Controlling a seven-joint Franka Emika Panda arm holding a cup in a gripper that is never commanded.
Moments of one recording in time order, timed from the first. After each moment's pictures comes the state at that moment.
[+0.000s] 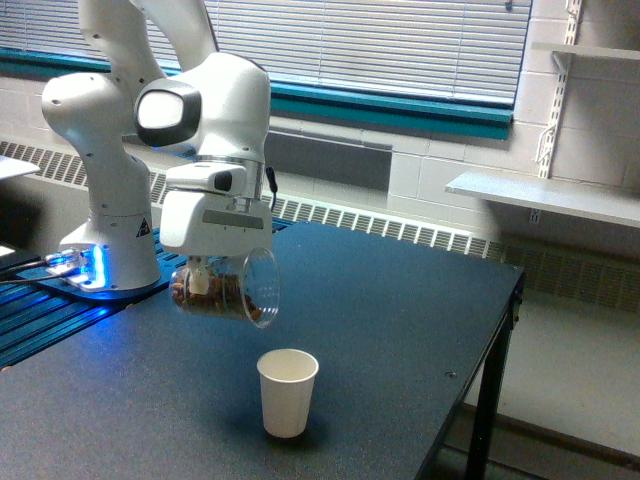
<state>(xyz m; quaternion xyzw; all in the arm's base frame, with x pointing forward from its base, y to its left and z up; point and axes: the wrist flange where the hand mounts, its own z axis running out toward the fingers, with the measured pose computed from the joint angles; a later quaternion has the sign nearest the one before) 0.393 -0.224 0.275 0.91 -0.38 0.12 0.13</state>
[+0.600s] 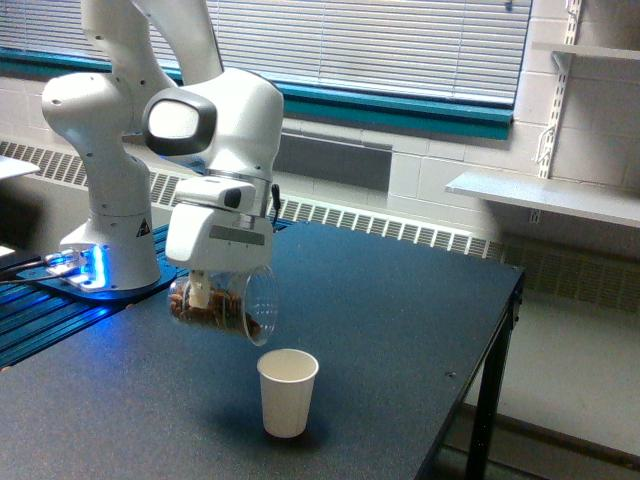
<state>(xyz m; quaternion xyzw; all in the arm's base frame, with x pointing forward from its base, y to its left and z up) 0.403 -0.223 0.255 0.91 -0.36 0.09 0.16</state>
